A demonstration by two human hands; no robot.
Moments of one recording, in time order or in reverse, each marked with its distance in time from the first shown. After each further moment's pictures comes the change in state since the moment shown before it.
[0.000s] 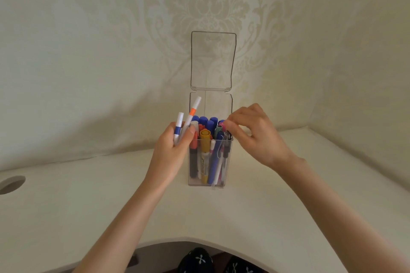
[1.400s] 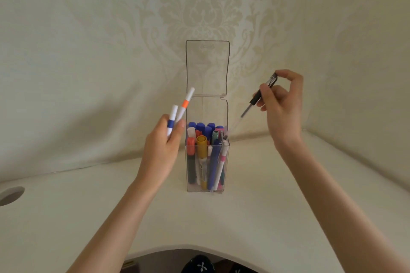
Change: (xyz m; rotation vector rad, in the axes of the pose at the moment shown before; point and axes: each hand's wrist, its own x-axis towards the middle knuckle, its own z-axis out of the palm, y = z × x) left_hand 0.012 0.017 -0.010 0.218 0.128 0.173; right_hand 0.022 0.002 -0.031 0.705 0.589 0.314
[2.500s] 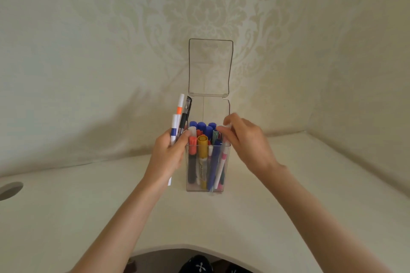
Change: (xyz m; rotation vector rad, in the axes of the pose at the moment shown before) left_hand -0.007 -0.011 0.014 -0.360 -0.128 -0.300; right_hand -0.036 0.031 0.022 -0.753 -0.485 -0.341
